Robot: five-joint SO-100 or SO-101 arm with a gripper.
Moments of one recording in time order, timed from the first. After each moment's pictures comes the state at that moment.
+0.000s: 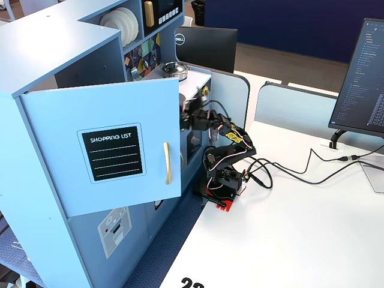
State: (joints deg) arm -33.3 163.7 119.7 22.1 -100.2
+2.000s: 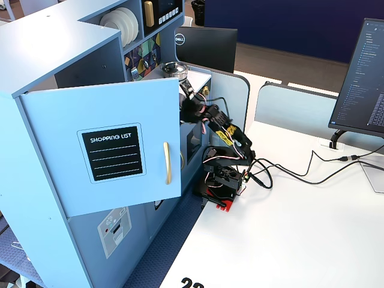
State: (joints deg) arm 2.5 161.4 120.9 49.7 -91.2
